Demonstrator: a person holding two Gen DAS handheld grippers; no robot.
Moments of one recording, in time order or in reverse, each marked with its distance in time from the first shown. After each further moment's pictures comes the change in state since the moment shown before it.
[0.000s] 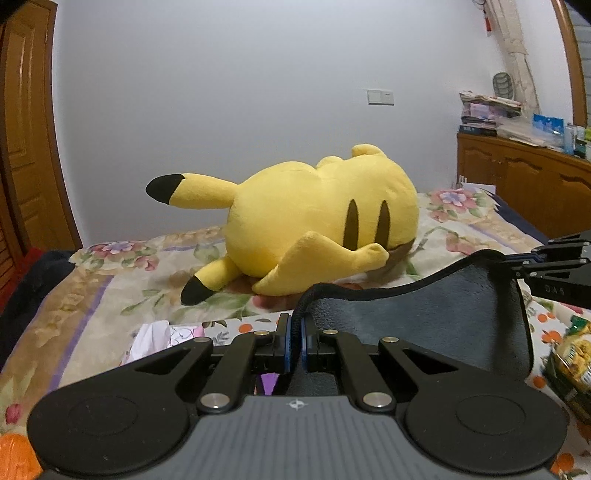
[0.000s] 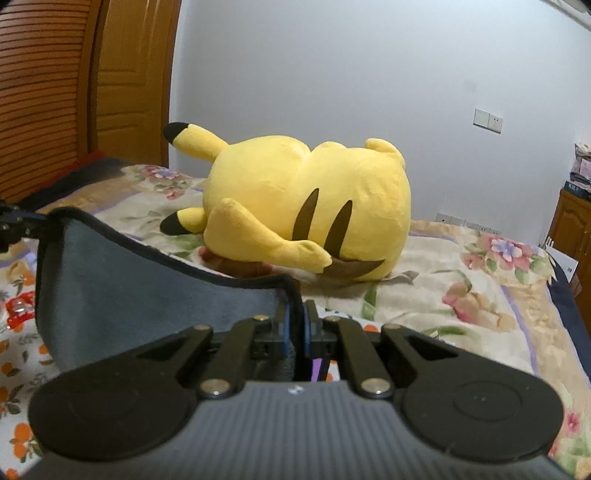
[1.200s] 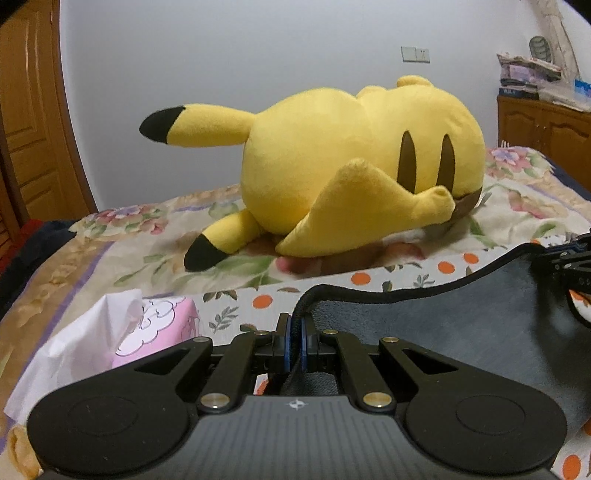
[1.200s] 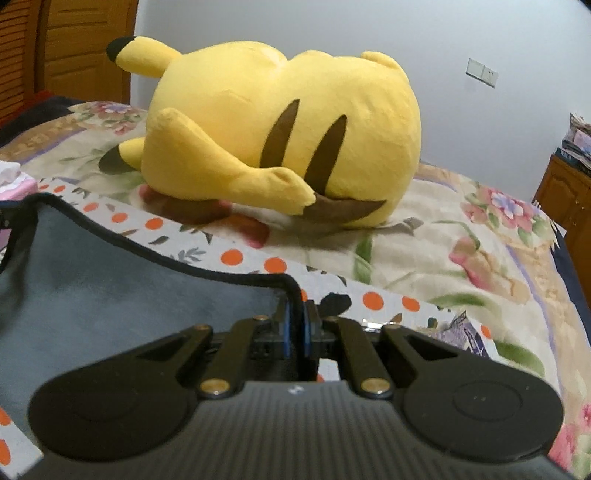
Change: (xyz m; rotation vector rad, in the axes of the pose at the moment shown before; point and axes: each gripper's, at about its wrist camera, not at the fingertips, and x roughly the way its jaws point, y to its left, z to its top) left arm 0.117 0.006 -0.034 0.005 0.104 0.117; right arm 0.104 0.002 -0.019 -0.001 0.195 -0.110
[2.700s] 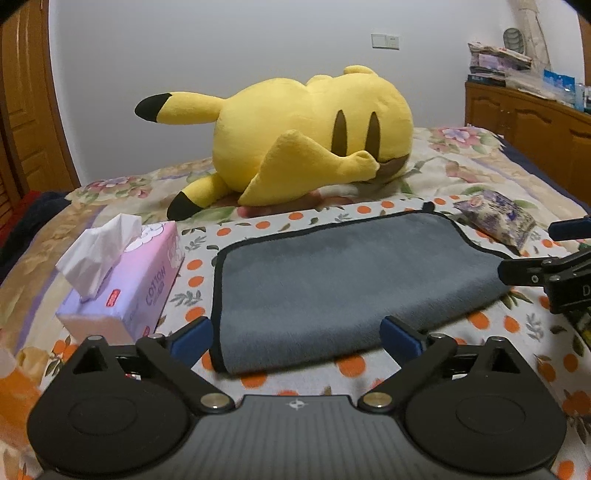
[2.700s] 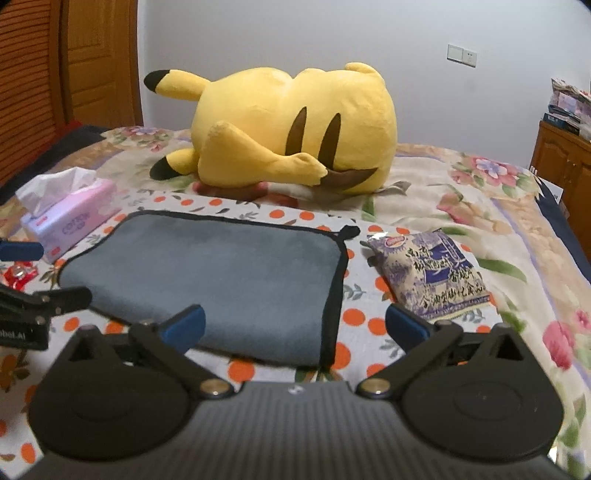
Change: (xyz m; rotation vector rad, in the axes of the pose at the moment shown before) left arm -0.112 -0.036 -0.053 0.001 0.067 -0.091; right arm -0.114 0.011 -0.060 0.124 -0.014 0.075
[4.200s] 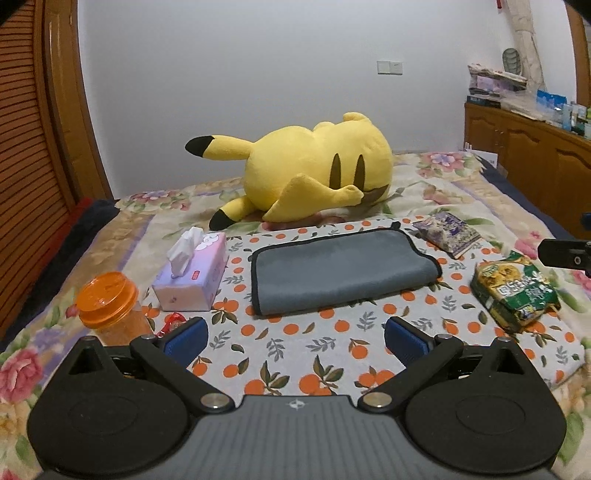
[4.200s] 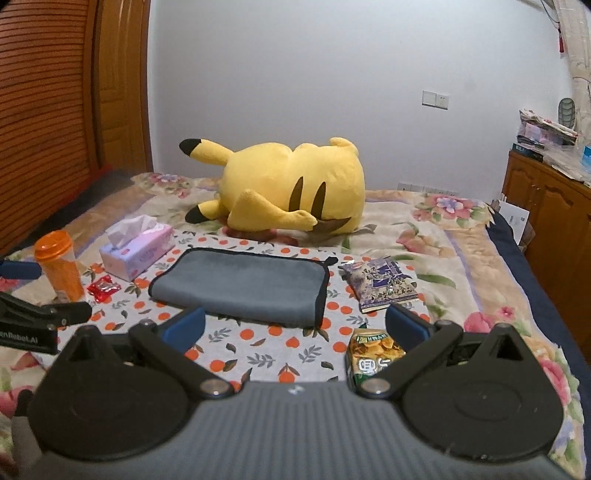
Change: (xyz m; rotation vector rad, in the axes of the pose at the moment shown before) left arm -0.189 -0.016 -0.012 -0.027 -0.030 0.052; right arm -0.191 0.012 -0.009 0.017 -0.114 -0.024
